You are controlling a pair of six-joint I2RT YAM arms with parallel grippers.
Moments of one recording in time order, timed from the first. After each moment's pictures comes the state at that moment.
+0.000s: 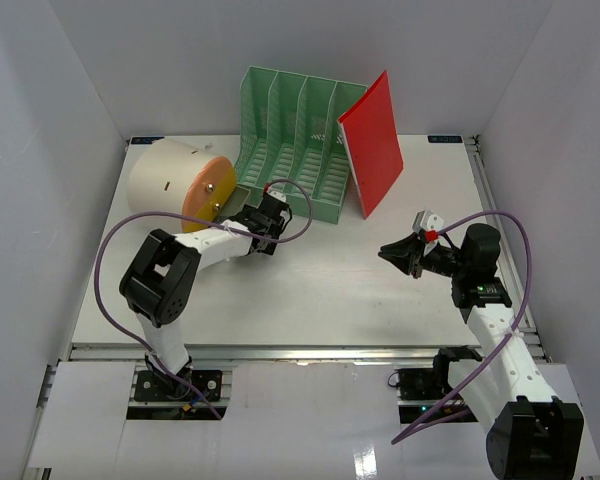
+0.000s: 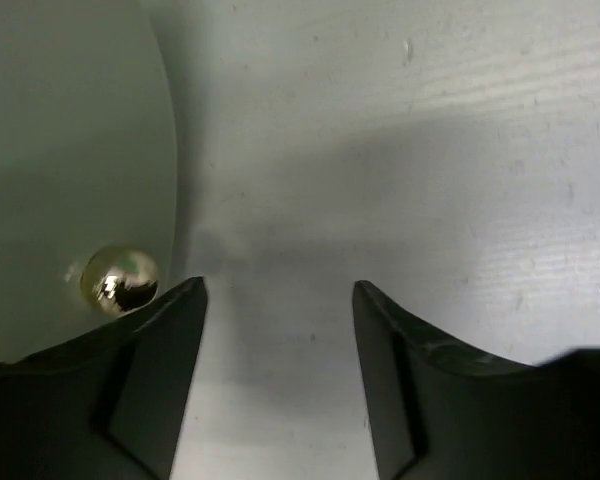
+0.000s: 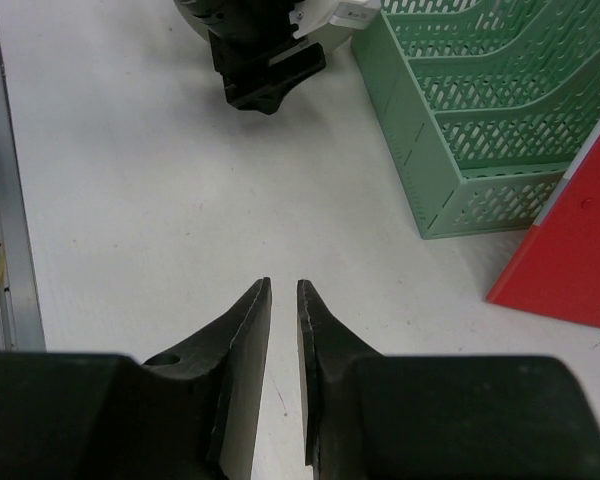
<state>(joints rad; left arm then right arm) -0.60 1.81 1.11 -0.29 -0.50 -0.11 0.03 0.82 0.49 0.07 -1.10 -0.35</state>
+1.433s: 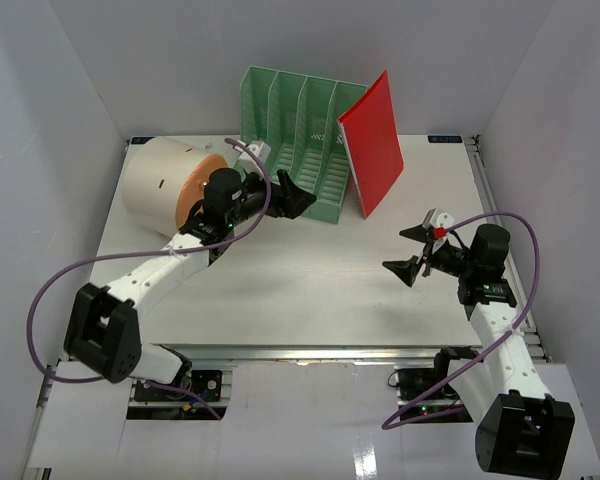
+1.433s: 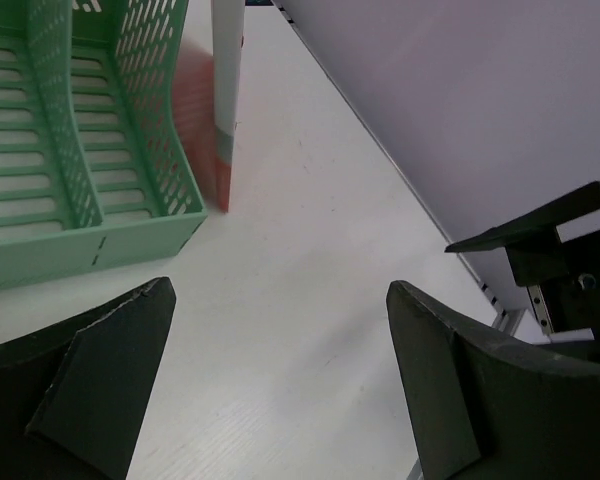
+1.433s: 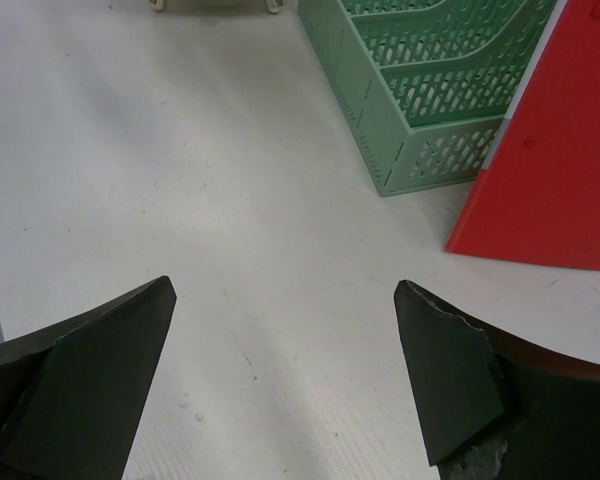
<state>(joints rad) -0.51 1.37 1.00 0.23 0.34 -0.47 -0.07 0.85 0.49 0.02 -1.10 -0.40</state>
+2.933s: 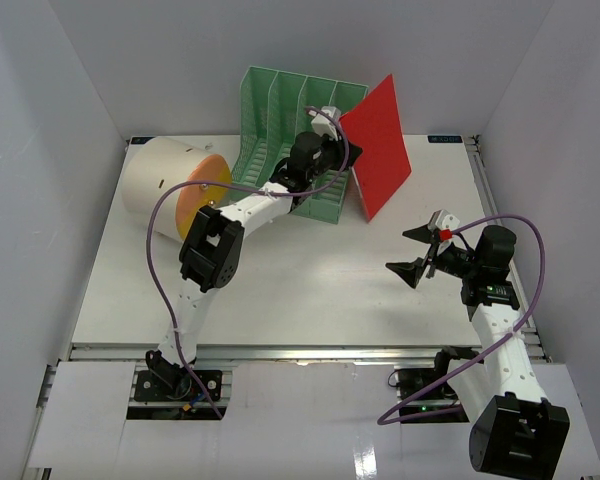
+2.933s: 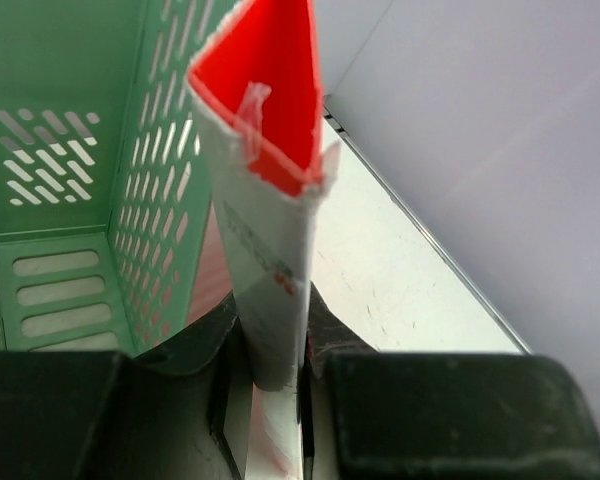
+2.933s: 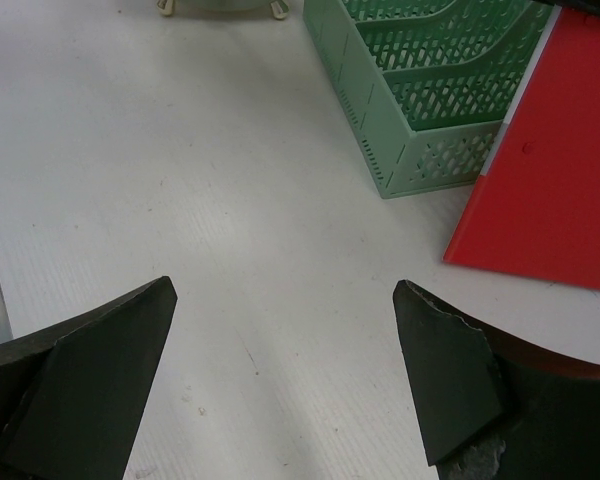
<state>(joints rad) -0.63 2.30 1.89 0.39 0.14 -0.43 -0.13 0.82 0.50 0.00 -1.17 -0.42</state>
